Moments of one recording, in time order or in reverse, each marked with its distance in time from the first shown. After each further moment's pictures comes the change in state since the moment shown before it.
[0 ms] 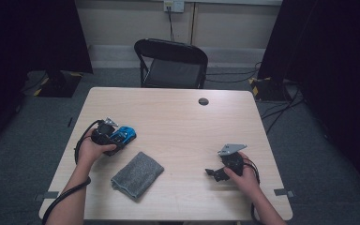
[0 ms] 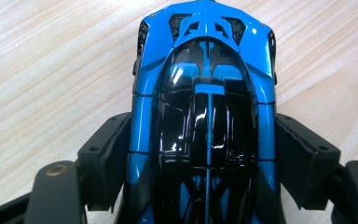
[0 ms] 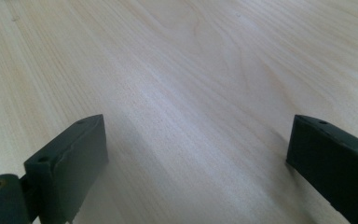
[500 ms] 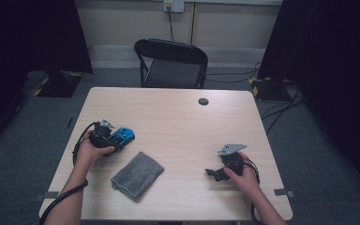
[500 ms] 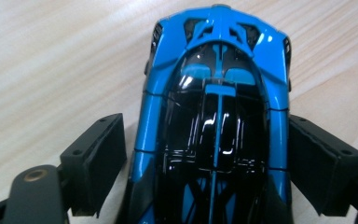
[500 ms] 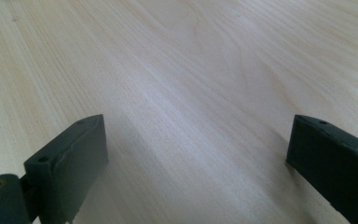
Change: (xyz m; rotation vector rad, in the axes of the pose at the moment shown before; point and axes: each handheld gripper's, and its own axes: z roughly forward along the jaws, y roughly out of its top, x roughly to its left) left arm 0.008 -0.015 0.002 -0.060 -0.006 -0.044; right arm 0.000 0.000 0.000 0.000 0.000 0.000
